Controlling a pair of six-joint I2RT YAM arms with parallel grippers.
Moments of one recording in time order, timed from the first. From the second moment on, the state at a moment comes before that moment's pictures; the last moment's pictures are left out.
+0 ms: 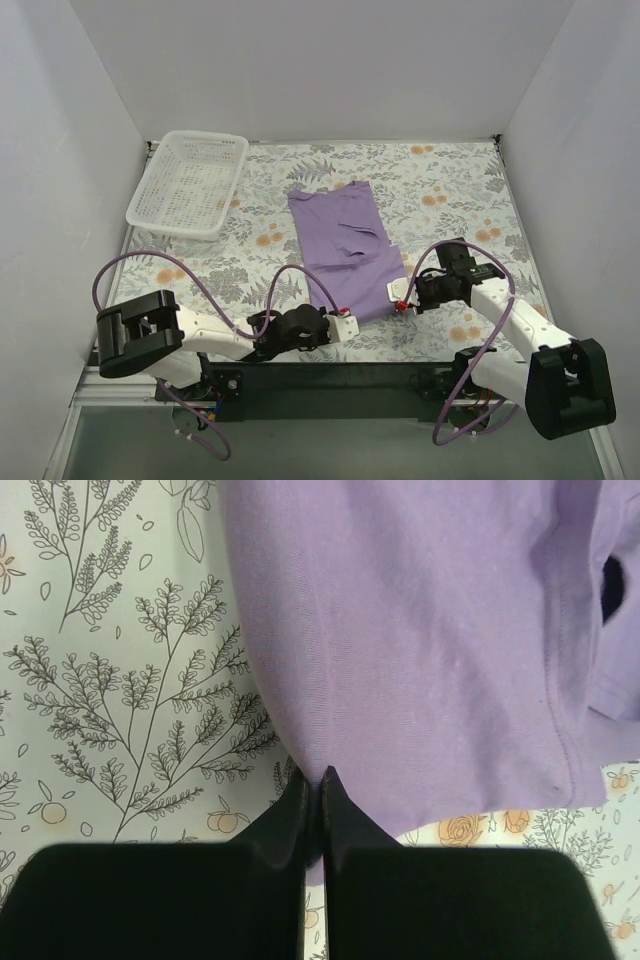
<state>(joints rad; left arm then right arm) -1.27 1.42 0.40 0.42 -0.17 0.31 0.27 1.10 0.54 -0.67 -0.67 -1.49</state>
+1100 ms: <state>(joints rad) -1.36 1.29 0.42 0.26 -0.09 0.23 0.28 0.89 0.51 -0.88 -0.67 -1.49</state>
